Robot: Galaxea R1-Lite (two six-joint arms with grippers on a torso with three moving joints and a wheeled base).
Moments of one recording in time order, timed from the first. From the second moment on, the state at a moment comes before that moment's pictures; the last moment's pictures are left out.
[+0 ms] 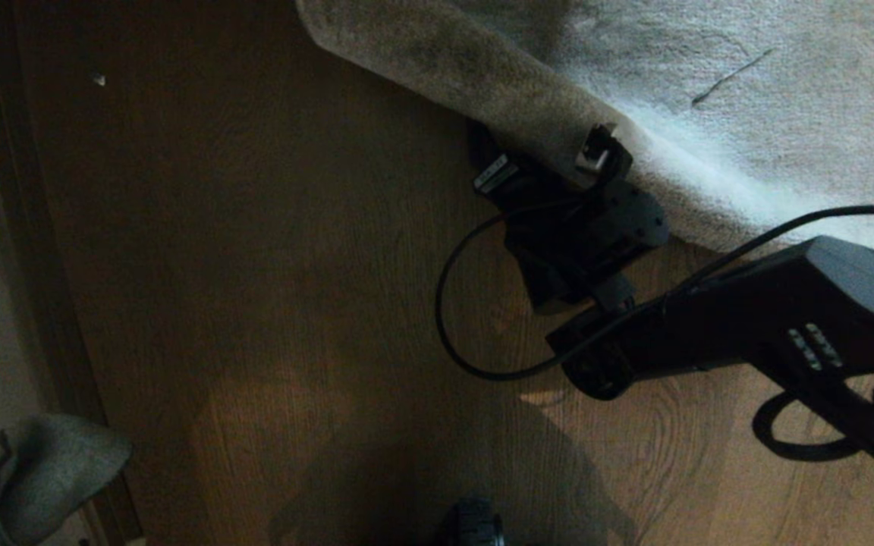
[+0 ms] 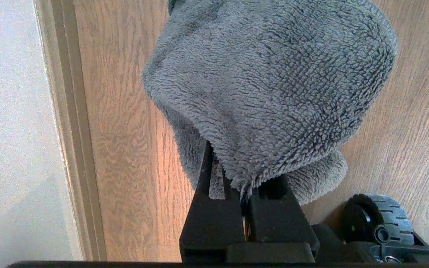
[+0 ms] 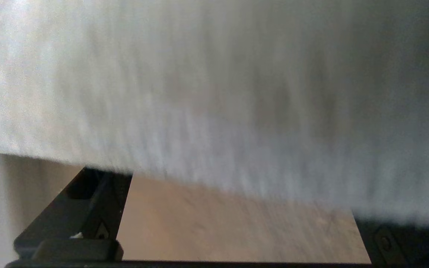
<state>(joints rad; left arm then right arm) 0.00 0.00 0.00 -0.02 0.03 -0.10 0.70 2.22 -1.41 -1.50 -0.38 0.37</state>
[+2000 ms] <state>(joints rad) 0.00 0.00 0.00 -0.02 0.03 -0.10 0.84 2.07 -1.51 -1.19 -0.51 0.48</state>
